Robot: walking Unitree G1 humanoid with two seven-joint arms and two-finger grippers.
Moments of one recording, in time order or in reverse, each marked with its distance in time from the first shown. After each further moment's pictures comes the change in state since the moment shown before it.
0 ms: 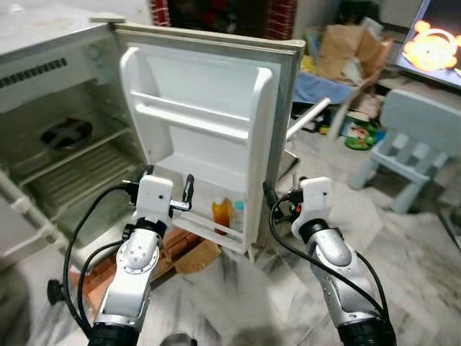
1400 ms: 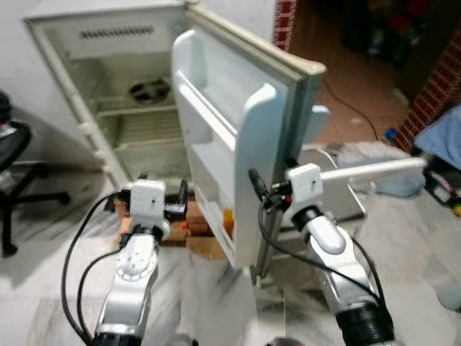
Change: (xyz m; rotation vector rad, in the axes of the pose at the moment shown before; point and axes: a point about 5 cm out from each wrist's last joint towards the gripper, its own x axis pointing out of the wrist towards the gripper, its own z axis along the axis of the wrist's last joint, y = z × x) left arm -0.024 0.007 -0.025 -0.089 0.144 0.072; right arm 0.004 0.008 0.013 -0.034 -0.093 0.182
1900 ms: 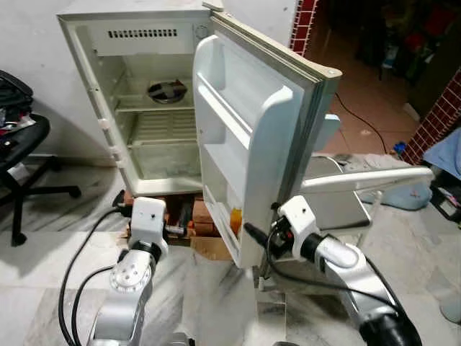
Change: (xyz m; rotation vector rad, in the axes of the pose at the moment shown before) left arm -0.017 -0.021 -0.025 -0.070 0.241 -0.194; right arm -0.018 -0.035 -0.038 -0.149 0.381 0.167
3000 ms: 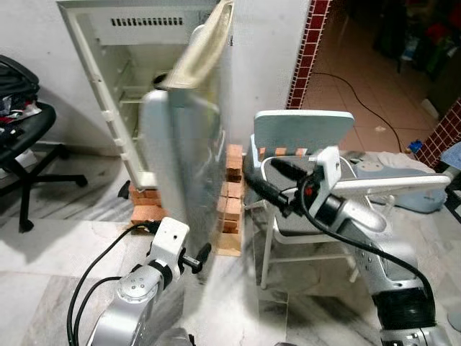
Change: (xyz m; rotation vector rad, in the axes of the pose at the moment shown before) left arm -0.010 -0.015 -0.008 0.094 0.160 -0.196; right arm -0.014 0.004 0.057 0.255 -0.314 0.249
